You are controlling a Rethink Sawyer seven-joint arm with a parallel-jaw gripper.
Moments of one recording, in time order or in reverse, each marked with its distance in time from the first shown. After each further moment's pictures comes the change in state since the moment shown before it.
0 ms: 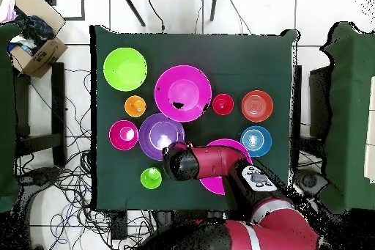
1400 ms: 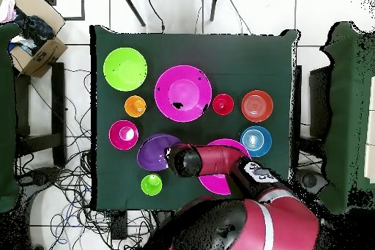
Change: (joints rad) arm -0.035 0.103 0.013 -0.044 0.001 0.006 0.000
